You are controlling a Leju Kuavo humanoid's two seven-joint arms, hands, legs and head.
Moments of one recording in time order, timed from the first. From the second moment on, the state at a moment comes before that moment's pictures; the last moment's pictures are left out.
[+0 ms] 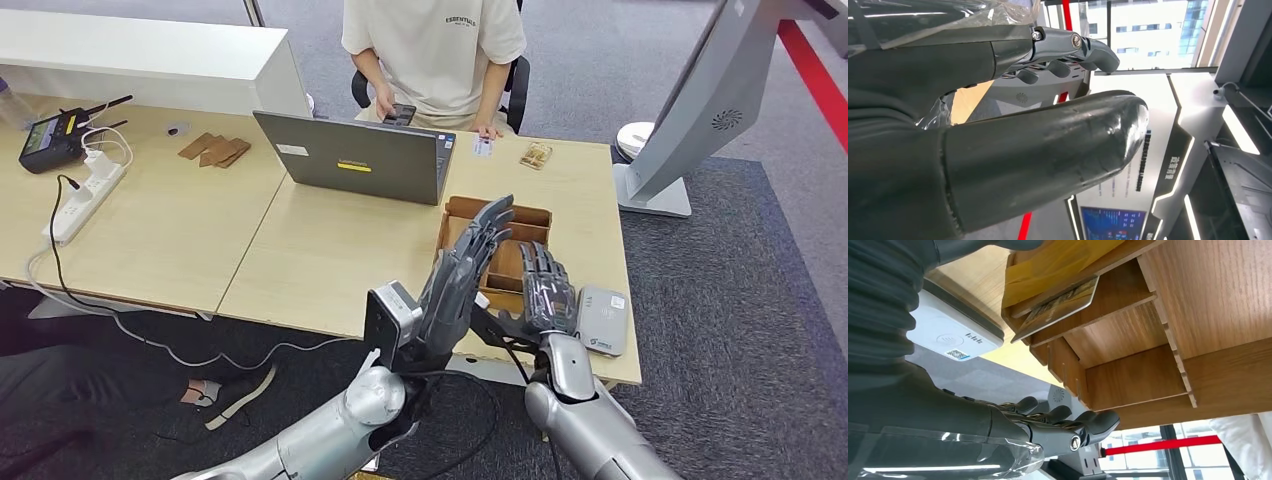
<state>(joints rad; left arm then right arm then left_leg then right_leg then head) -0.47 -0.17 -1.07 -1.25 0.24 0.40 -0.51 -0.66 0.01 0.86 -0.58 0.91 -0.55 0.20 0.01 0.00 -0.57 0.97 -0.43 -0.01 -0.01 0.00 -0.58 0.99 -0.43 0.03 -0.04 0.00</state>
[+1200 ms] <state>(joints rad) -0.47 -0.18 -1.07 -1.25 0.23 0.38 -0.50 -0.66 0.00 0.84 -0.55 0.85 -0.57 0.19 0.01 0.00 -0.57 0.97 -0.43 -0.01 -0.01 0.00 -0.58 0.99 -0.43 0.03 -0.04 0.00</state>
